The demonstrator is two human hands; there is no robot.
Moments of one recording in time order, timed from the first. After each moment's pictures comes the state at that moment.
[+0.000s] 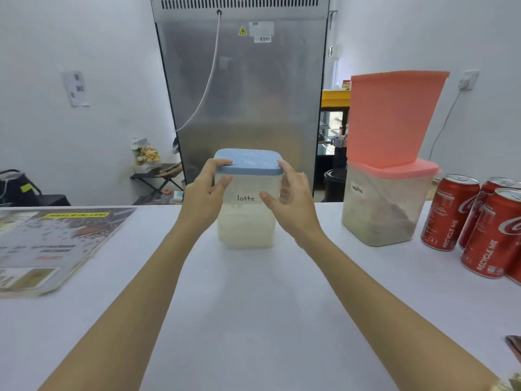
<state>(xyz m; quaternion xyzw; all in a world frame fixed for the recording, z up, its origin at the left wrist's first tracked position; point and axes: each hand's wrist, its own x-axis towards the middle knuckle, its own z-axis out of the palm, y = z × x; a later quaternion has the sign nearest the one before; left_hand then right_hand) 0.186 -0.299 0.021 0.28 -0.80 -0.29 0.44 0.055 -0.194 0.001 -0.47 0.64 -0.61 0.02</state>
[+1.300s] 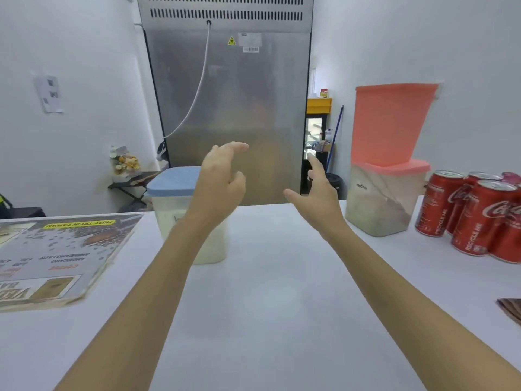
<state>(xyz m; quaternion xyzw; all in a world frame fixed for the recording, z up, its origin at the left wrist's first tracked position) 0.238 -0.277 0.061 0.18 -0.85 -0.19 0.46 0.101 -0.171 0.029 -0.40 0.72 -0.57 -0.03</state>
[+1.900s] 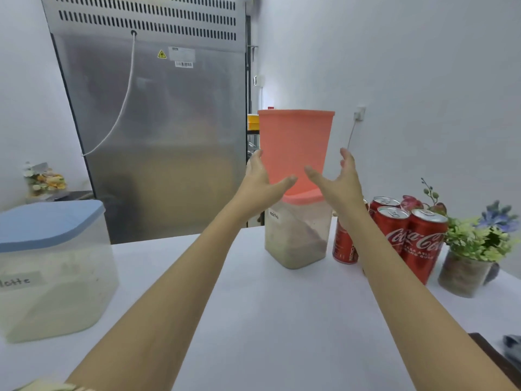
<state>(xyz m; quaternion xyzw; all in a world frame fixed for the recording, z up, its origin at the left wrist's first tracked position) 0.007 -0.193 0.082 0.08 -0.85 -0.45 0.27 -0.087 -0.063 0.074 -0.28 0.72 -0.62 -0.11</state>
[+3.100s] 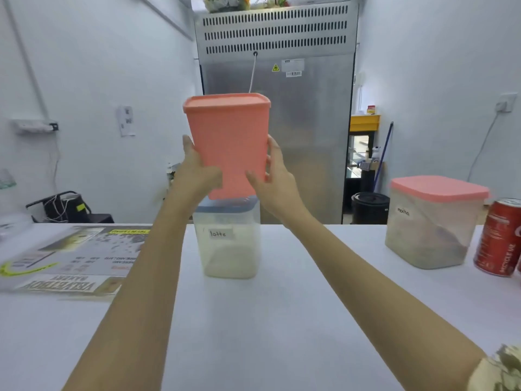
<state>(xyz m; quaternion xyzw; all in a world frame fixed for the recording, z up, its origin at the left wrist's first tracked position) 0.285 -0.315 0.116 0.35 -0.73 -0.39 0.43 0.161 -0.241 0.083 -0.55 0.58 -0.60 0.04</state>
